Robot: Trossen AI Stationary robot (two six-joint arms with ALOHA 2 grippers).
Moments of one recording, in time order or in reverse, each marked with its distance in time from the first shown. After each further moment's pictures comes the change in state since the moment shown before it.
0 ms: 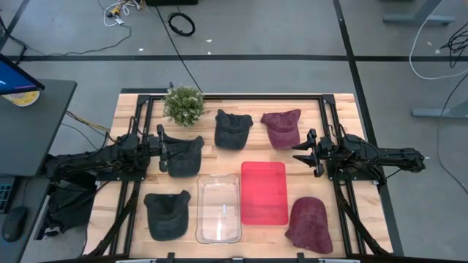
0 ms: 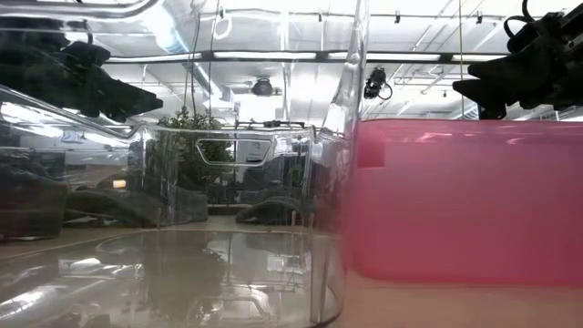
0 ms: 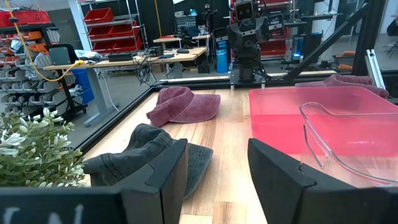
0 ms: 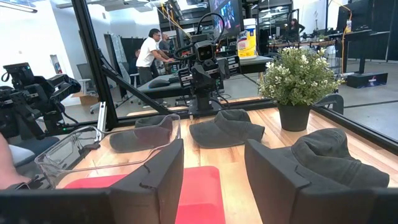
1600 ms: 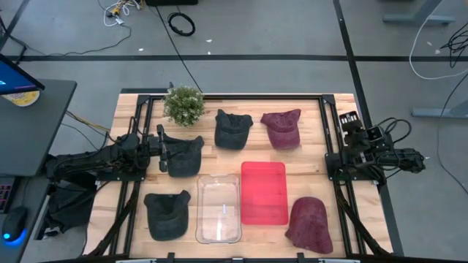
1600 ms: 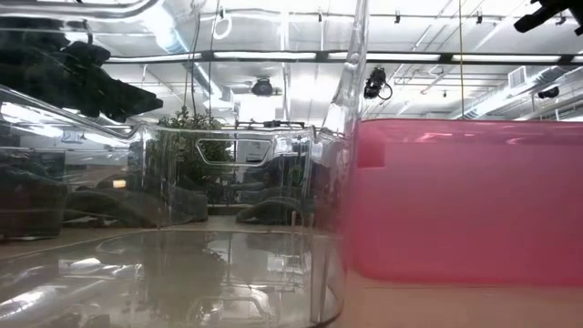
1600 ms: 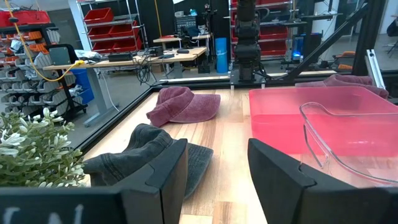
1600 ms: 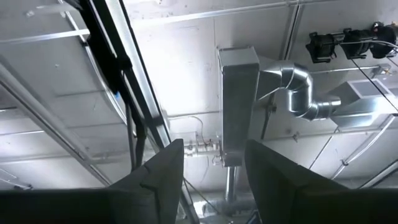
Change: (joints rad) left arm 0.000 0.000 0.000 0.000 0.000 0.000; right arm -0.003 0.000 0.000 1.034 0.005 0.012
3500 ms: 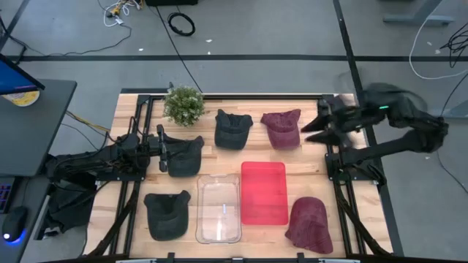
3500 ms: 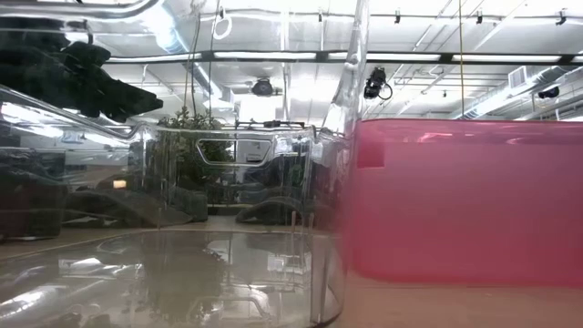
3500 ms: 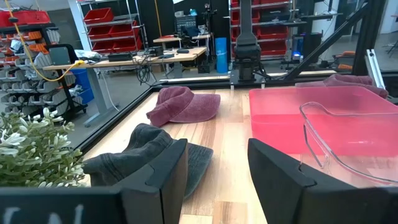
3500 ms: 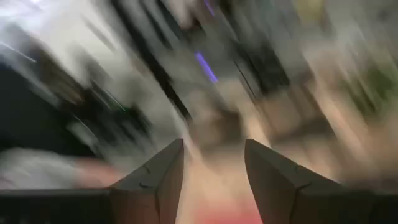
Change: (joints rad) left arm 0.000 0.000 0.000 0.000 0.000 0.000; right arm 0.044 0.901 1.384 -1.861 -0.190 0.237
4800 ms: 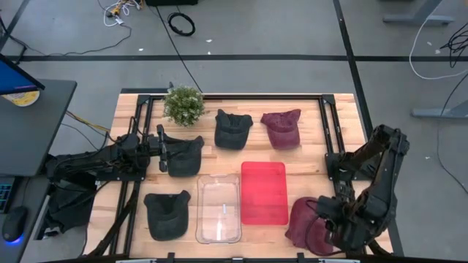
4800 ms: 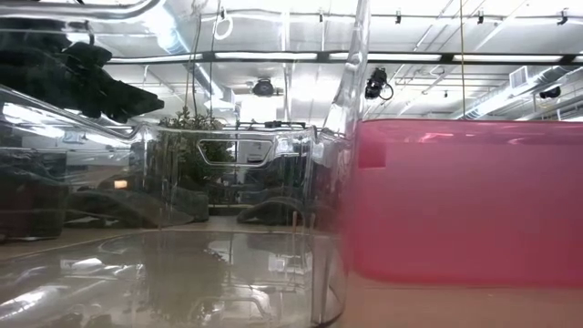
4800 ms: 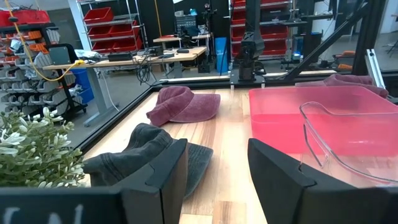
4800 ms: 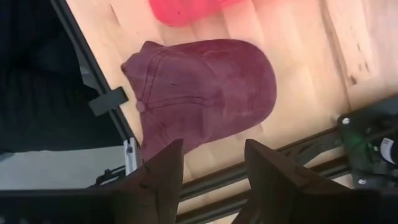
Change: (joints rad) left arm 0.000 0.000 0.000 -0.001 0.000 0.000; right arm 1.030 0.660 0.232 -0.781 0.348 1.037
